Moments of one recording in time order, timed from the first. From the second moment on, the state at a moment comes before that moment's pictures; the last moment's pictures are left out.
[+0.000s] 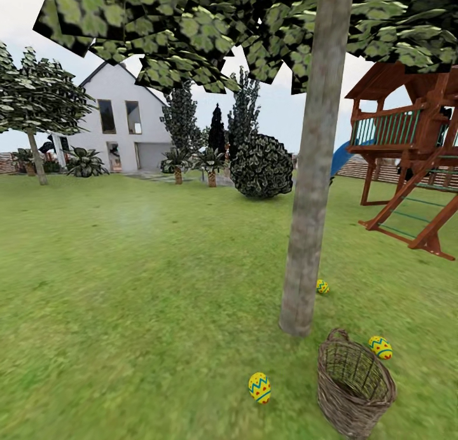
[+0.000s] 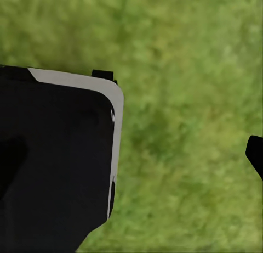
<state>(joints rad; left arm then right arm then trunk) 0.00 0.09 0.26 0.05 0.08 0.02 -0.18 -0.12 -0.08 0.19 0.04 -0.07 -0.05 0.01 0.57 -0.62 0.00</state>
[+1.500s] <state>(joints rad) 0.07 0.08 0.26 0.06 0.07 0.02 -0.17 -0.08 -0.05 0.19 0.09 -0.06 -0.03 0.01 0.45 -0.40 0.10</state>
